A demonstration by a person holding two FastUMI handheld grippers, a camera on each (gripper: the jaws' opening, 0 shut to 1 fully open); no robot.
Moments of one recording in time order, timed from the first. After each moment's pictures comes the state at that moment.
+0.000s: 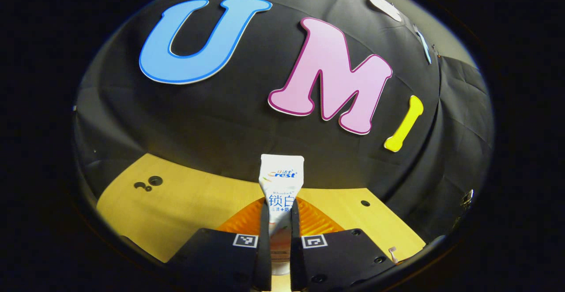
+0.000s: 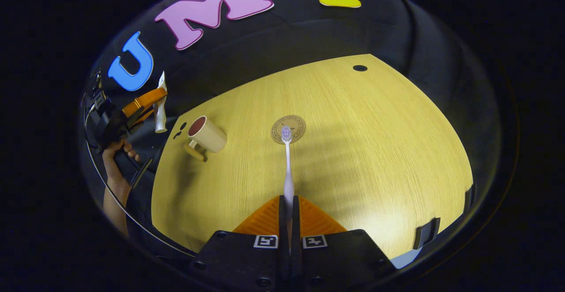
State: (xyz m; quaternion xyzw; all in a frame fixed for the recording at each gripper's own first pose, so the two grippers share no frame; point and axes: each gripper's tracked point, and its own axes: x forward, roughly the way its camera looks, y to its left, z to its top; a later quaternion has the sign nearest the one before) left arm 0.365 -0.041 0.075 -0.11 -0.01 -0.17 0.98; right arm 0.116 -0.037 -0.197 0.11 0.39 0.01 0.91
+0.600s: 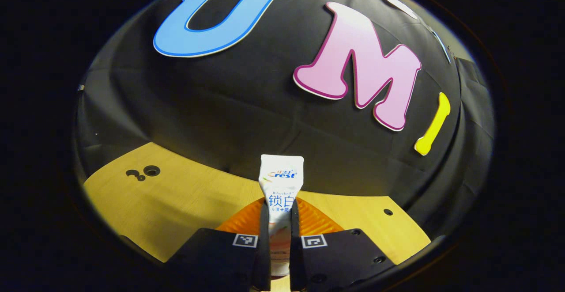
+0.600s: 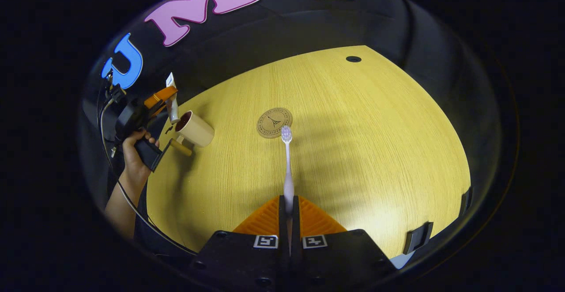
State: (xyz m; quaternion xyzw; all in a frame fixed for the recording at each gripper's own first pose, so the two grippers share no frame) left arm 0.438 -0.026 0.034 -0.13 -0.02 -0.10 0.99; right arm 0.117 -0.057 -0.214 0.10 0.42 0.01 0.90
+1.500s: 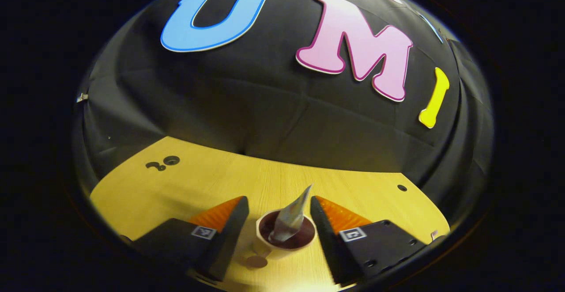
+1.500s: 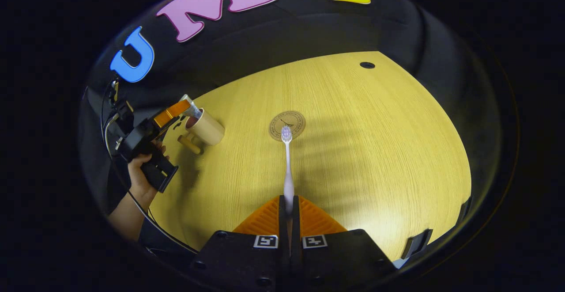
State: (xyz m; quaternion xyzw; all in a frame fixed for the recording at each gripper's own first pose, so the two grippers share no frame) left arm 0.381 -0.005 -0.016 -0.07 0.03 -0.07 0.99; right arm 0.127 -0.038 -0.201 0.08 0.40 0.05 0.91
